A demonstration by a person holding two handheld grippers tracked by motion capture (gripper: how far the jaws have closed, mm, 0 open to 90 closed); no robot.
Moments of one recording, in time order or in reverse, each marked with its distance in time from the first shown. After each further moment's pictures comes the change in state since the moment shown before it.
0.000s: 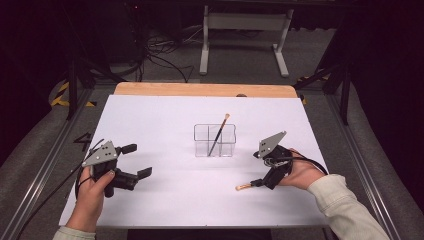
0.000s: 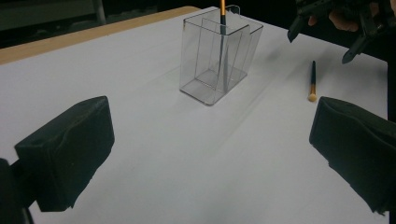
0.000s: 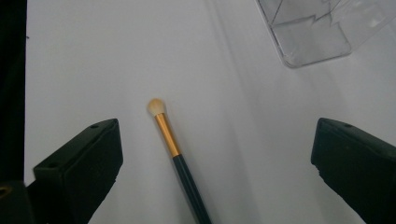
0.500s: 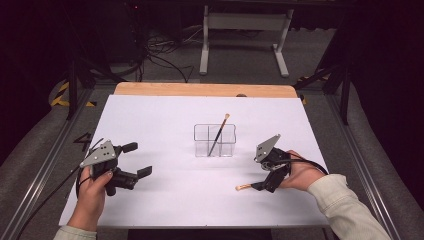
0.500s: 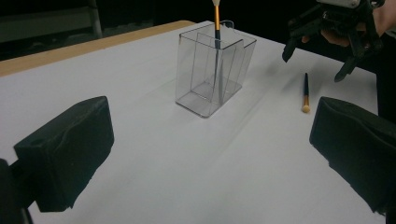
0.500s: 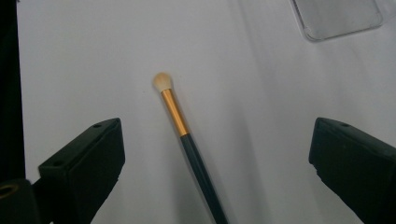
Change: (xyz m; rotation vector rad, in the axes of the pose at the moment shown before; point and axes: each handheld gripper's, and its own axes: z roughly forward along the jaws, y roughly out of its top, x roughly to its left) left arm 0.001 0.000 0.000 -0.052 -0.026 -0.001; right arm 0.005 0.000 0.006 0.108 0.013 -0.015
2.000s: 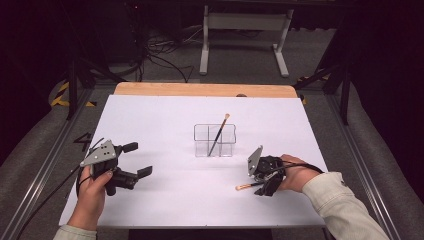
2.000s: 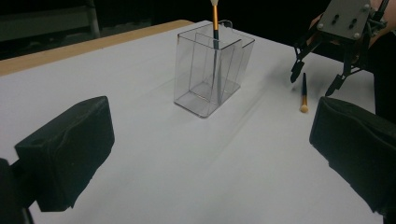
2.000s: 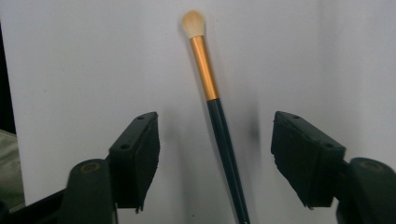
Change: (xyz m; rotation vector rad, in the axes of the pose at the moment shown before) left arm 0.000 0.001 0.000 0.000 -0.005 -0.005; right arm 0.015 0.011 0.018 0.272 0.023 -0.148
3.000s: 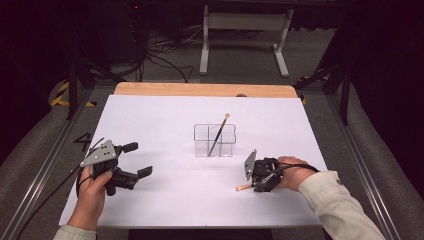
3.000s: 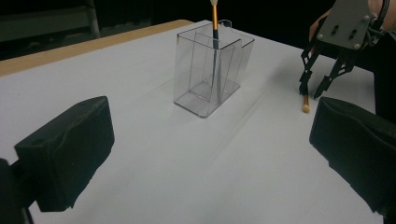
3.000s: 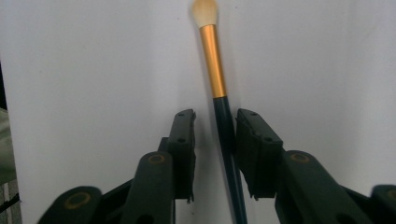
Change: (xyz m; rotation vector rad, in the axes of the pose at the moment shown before) left arm -0.001 0.000 0.000 0.001 -0.002 0.001; right arm 0.002 0.007 0.007 0.084 0.017 -0.064
